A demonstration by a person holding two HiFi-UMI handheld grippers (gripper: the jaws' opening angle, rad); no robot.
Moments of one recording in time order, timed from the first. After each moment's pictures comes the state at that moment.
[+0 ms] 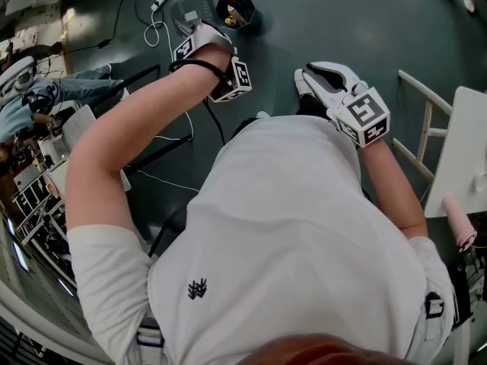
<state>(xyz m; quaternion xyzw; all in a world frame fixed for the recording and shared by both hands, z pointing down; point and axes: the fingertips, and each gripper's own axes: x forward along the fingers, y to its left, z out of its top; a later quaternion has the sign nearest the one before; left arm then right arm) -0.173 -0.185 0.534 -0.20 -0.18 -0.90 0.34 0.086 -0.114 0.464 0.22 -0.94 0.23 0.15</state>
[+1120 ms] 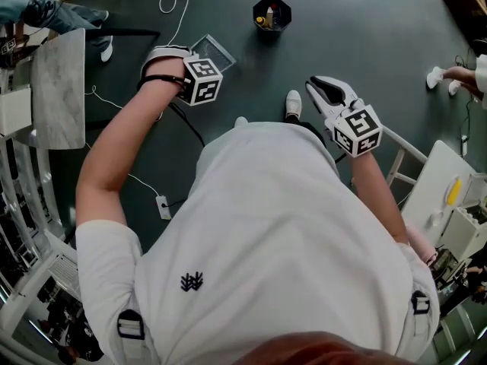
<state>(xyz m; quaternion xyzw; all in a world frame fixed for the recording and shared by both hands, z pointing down) -0.399 0.061 0.554 -0.48 0.12 -0.87 -0.04 -0.073 -0.017 0.435 0.14 -0.96 0.13 0.22</state>
